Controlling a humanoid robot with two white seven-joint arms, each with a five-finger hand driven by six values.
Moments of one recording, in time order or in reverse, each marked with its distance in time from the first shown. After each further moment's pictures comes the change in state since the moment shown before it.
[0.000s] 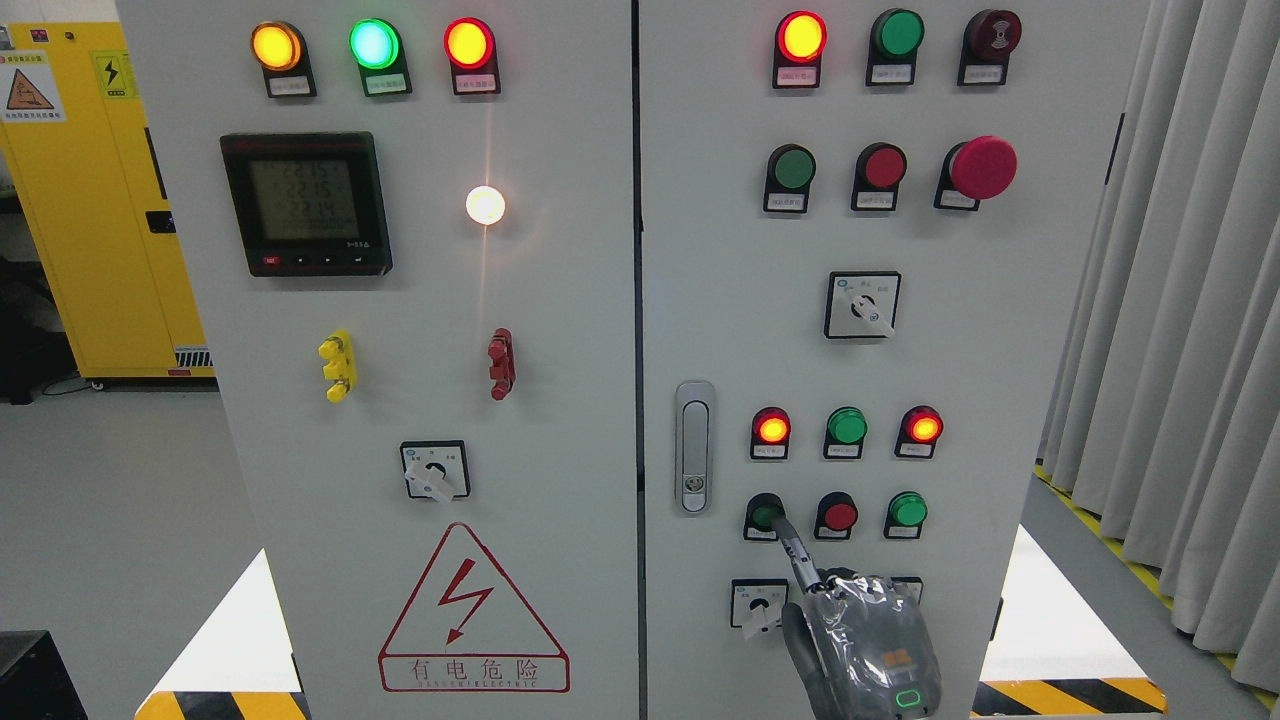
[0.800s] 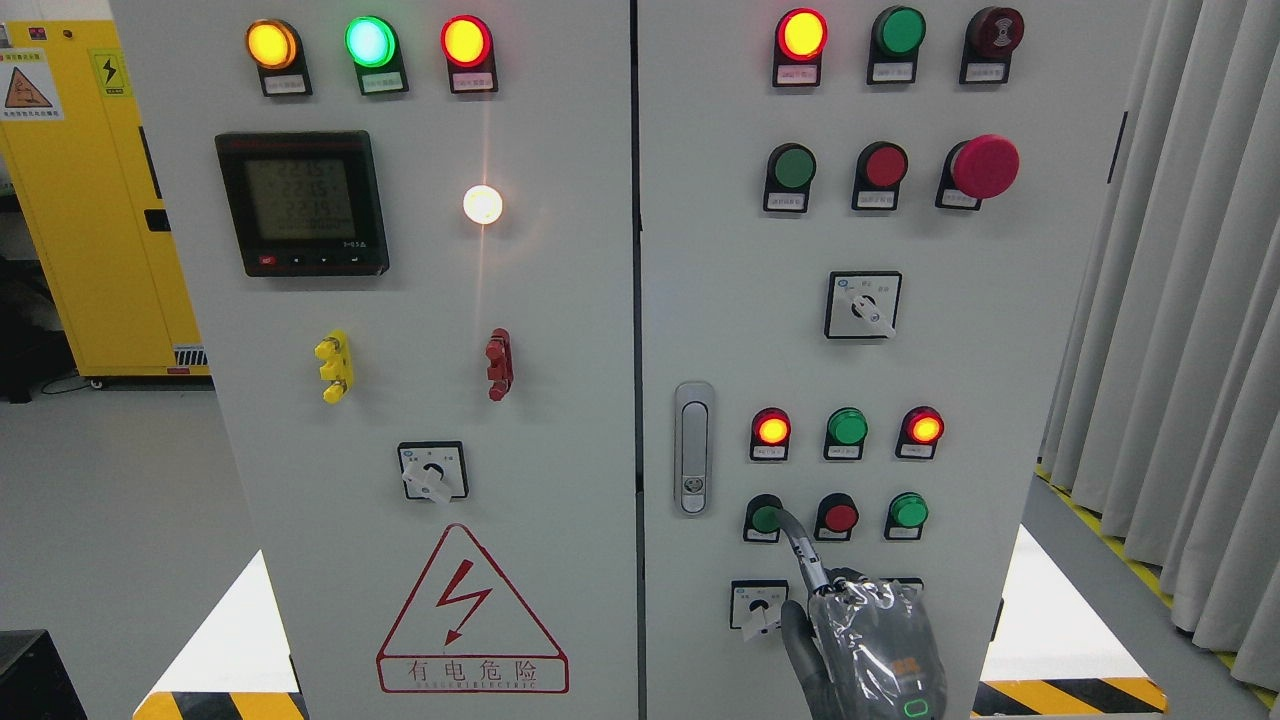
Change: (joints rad) left arm 0.000 0.000 0.000 0.000 0.000 0.000 0.001; right arm 0.041 0.002 0.031 -0.055 -0.120 -0.043 -0.042
